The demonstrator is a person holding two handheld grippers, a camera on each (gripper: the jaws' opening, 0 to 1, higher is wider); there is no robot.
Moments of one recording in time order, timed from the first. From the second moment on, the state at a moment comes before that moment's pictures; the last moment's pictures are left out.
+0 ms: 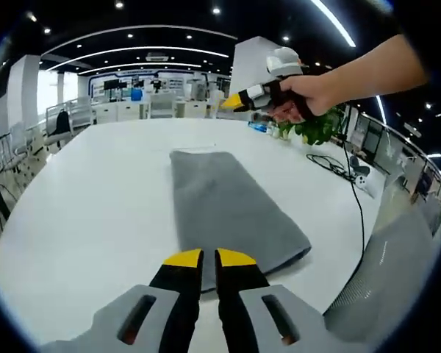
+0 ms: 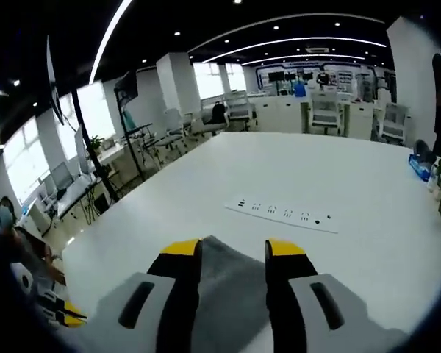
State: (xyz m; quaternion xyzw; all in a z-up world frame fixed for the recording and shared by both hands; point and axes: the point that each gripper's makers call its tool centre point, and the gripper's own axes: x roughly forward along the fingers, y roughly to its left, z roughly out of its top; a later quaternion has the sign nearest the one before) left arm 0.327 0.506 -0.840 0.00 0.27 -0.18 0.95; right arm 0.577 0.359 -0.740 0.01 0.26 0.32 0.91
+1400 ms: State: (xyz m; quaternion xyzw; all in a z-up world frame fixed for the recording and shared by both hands) left arm 0.407 0.507 -0.821 0.03 0.26 -0.16 0.95; right arm 0.469 0.296 -0.836 -0.02 0.32 0.32 0.89
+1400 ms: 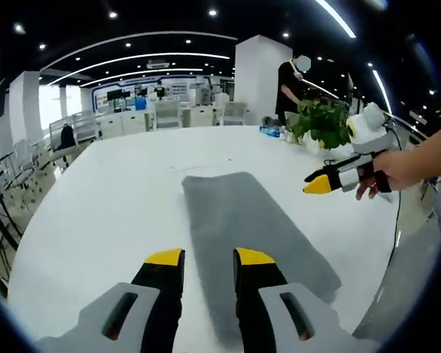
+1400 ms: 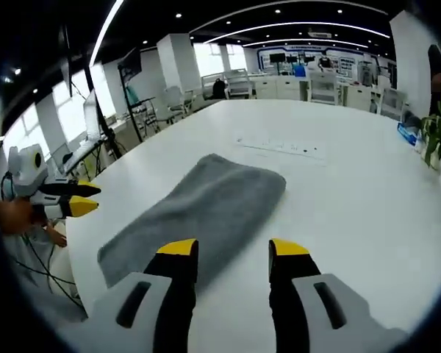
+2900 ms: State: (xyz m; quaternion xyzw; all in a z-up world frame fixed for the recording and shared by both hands) left arm 0.456 0.425 -0.887 0.05 0.31 -0.34 0.89; right arm 0.402 0.343 -0.908 -0.13 0.36 0.39 0.84
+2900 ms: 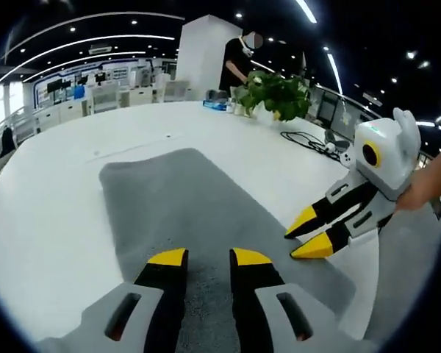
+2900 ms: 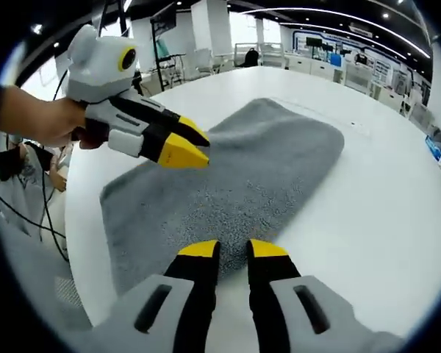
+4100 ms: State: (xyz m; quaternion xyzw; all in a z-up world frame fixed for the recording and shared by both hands) left arm 0.423 0.409 -0.906 0.08 0.35 -0.31 0.88; right arm 0.383 0.272 -0.913 -0.24 0.38 0.38 0.81
